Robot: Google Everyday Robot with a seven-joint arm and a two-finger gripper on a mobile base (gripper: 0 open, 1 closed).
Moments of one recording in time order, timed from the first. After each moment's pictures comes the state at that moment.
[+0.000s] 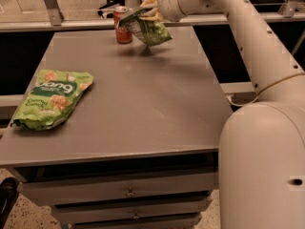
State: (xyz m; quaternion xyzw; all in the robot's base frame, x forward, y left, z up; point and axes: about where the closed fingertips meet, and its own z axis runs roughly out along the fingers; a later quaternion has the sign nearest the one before) arm 0.809 -0.001 0.971 -0.72 0.42 -0.03 0.55
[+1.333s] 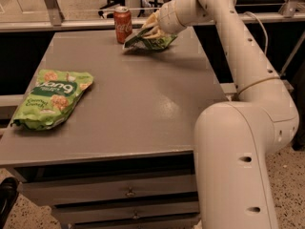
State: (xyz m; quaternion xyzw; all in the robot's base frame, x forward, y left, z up) arm 0.819 -0.005 0.902 -0.78 0.41 0.01 0.48
